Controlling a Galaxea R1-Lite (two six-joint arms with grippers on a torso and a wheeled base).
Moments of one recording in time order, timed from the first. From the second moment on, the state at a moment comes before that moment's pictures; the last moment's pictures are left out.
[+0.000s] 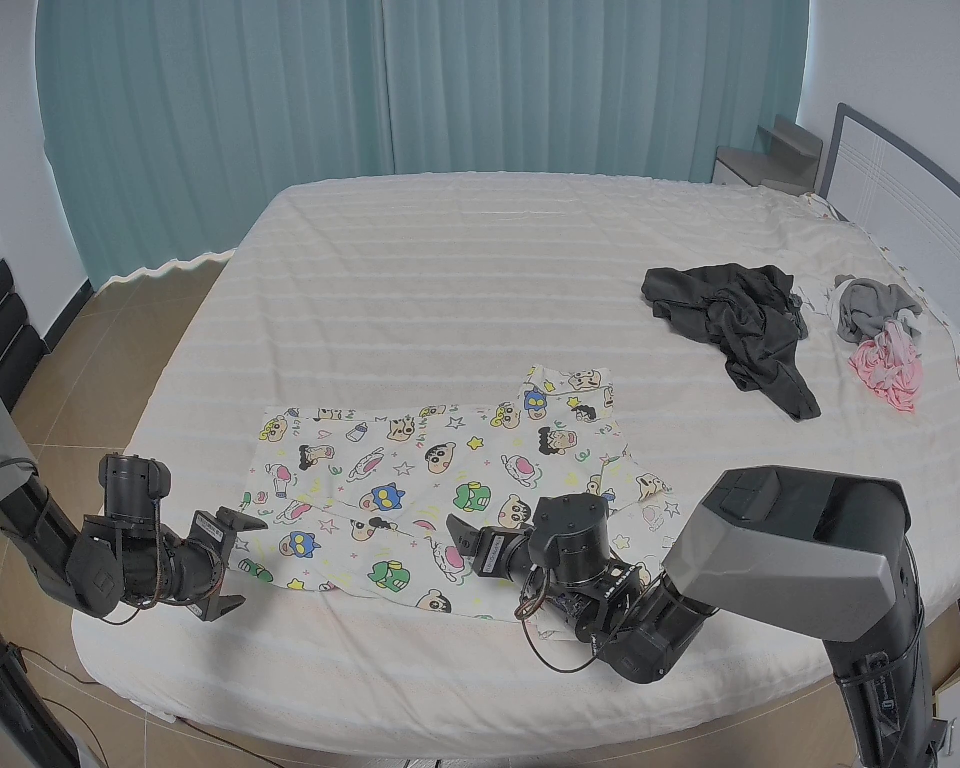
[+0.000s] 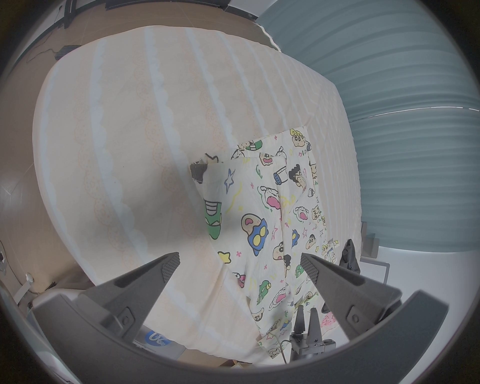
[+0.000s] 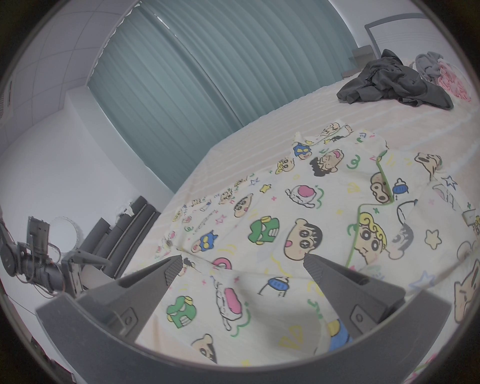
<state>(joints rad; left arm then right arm) 0.01 1.87 -0.46 -0.63 -0.25 -1.19 0.76 2.47 -1.04 -1.15 -0.27 0.58</state>
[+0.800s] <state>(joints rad) 0.10 1.83 -0.62 -0.57 -0.27 -0.56 0.70 2.19 -0.79 -1.20 -0.22 0.66</state>
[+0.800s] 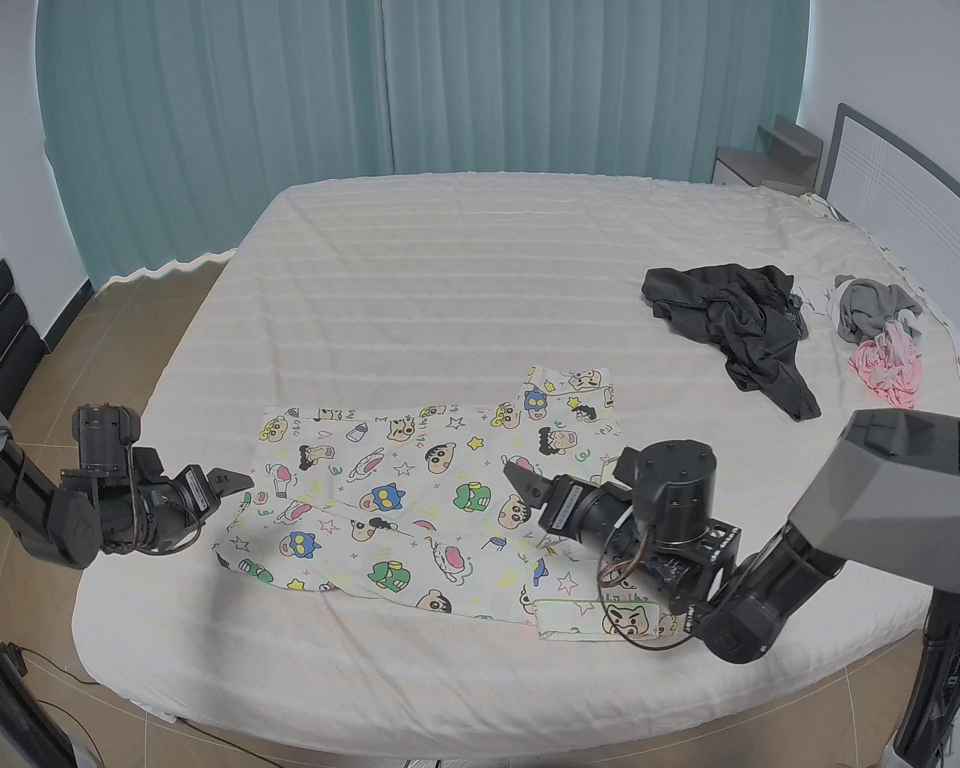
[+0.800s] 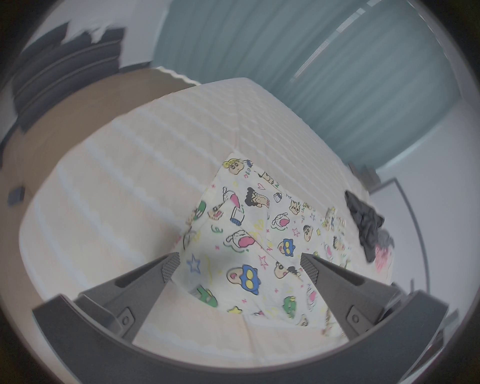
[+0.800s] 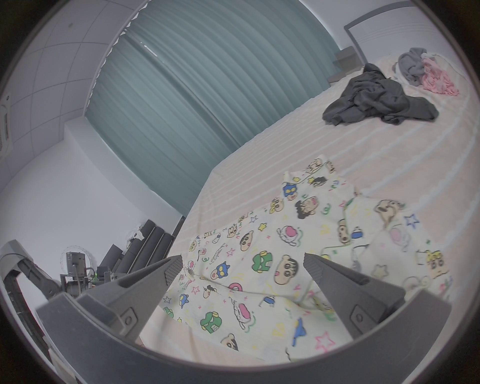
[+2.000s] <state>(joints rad) 0.16 2.29 -1.20 -0.19 -0.55 0.04 0.67 1.93 -0.38 -1.24 -0.11 0.78</state>
